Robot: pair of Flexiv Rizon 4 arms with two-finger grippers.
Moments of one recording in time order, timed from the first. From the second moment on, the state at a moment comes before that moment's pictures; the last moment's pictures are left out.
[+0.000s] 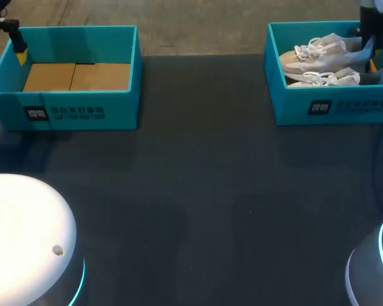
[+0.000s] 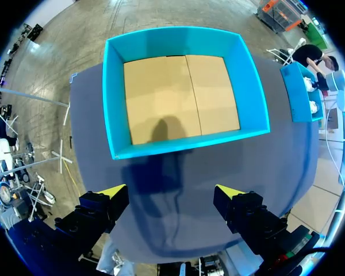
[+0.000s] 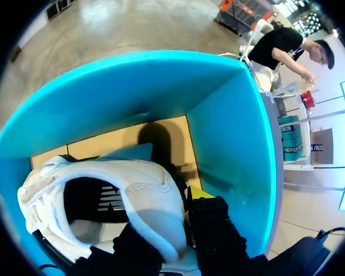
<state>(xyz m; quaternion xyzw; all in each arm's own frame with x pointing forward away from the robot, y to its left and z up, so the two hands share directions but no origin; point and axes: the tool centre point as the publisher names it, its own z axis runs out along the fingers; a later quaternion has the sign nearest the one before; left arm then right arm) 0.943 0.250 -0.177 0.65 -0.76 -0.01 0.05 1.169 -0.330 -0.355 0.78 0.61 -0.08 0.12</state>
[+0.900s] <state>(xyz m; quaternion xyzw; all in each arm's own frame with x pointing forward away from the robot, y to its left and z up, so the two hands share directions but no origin) 0.943 0.250 -0.177 0.65 -0.76 -0.01 0.05 1.160 -0.321 -0.371 0.78 0.61 -0.08 0.11</state>
